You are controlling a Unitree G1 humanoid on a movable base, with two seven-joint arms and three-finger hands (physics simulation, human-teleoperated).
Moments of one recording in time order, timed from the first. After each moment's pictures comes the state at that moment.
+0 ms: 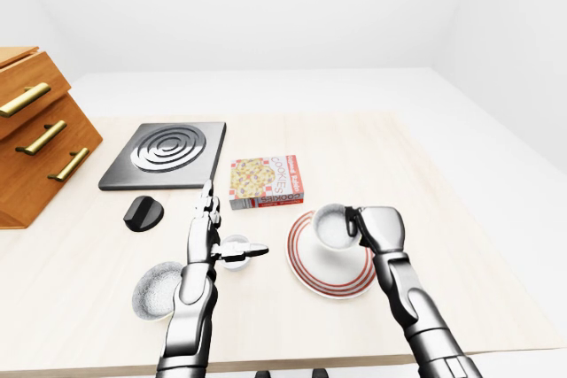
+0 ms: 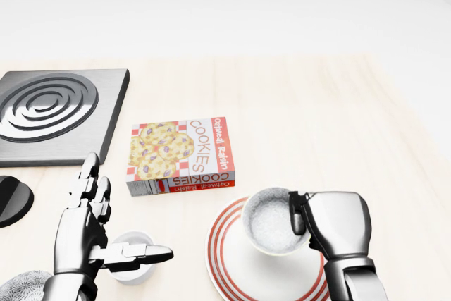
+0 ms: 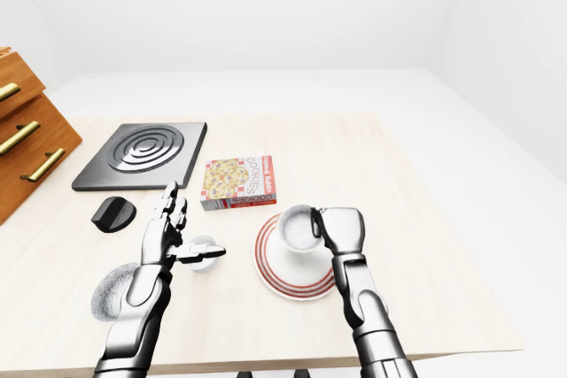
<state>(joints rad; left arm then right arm) 0.01 0.01 0.05 0.03 -0.05 0.01 0.00 -0.13 -0.16 0.06 0.34 -1.23 -0.09 -0.42</state>
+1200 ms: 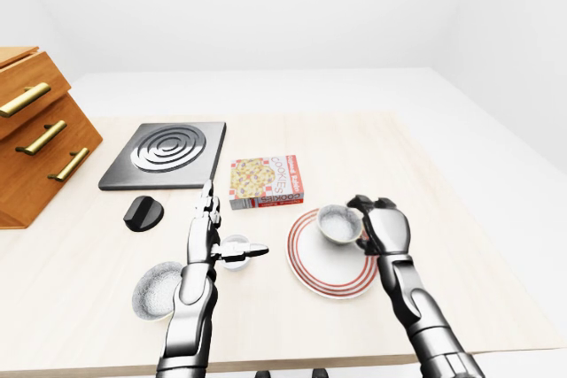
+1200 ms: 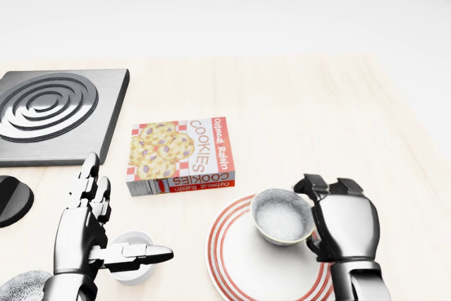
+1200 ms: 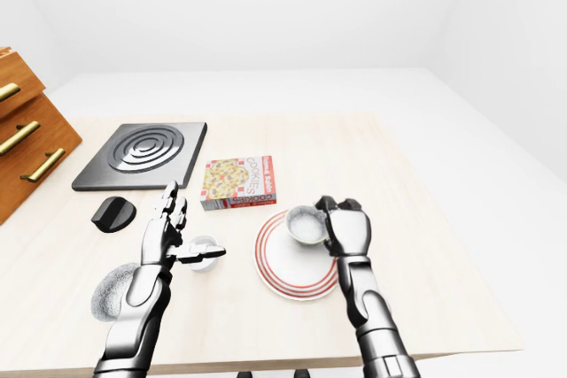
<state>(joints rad) 0.01 0.01 0.04 0.02 -0.05 0.01 0.00 -0.14 -0.18 0.05 0.42 -1.17 -0.09 -0.49</state>
